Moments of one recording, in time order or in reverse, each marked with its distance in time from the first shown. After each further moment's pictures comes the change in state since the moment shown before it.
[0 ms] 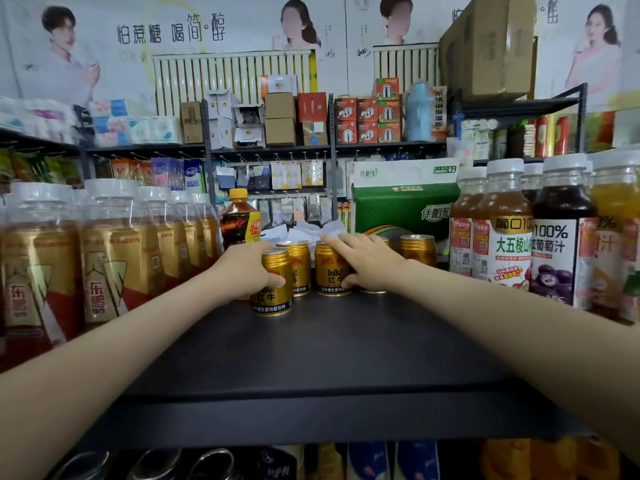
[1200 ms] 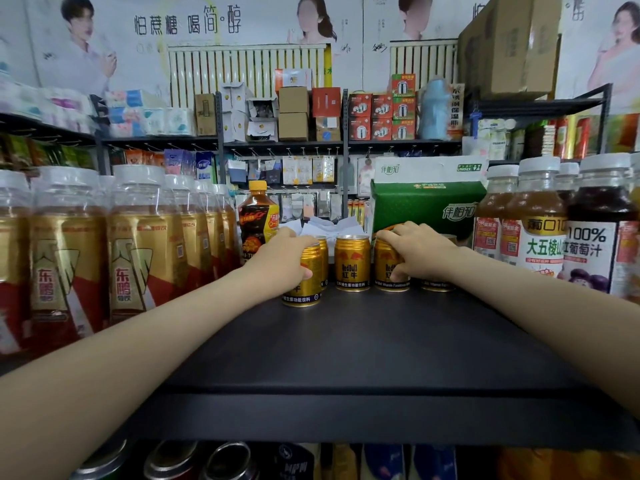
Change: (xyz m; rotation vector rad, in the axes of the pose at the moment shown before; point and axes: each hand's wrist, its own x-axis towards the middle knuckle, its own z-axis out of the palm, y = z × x) left_hand 0.021 -0.003 0.019 0.177 0.036 0.188; right_hand -0.008 0.039 -0.010 -0.099 -0.119 0.081
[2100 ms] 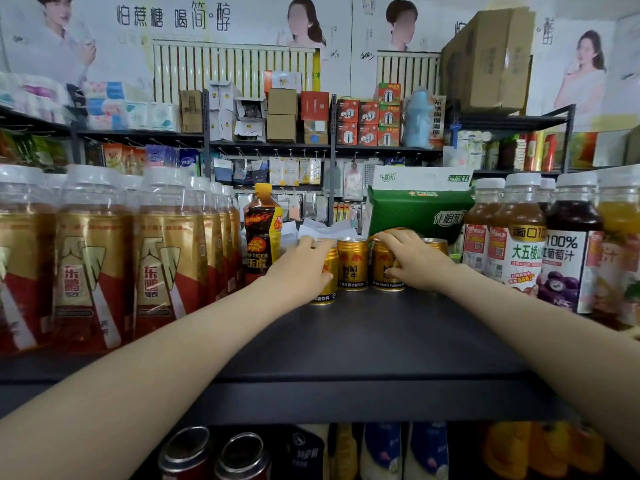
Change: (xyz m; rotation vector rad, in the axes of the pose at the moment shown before) left_hand -0.011 0.010 0.009 0.072 0.028 0.143; right_hand -0.026 -0.024 -0.007 0.271 0.053 0.115
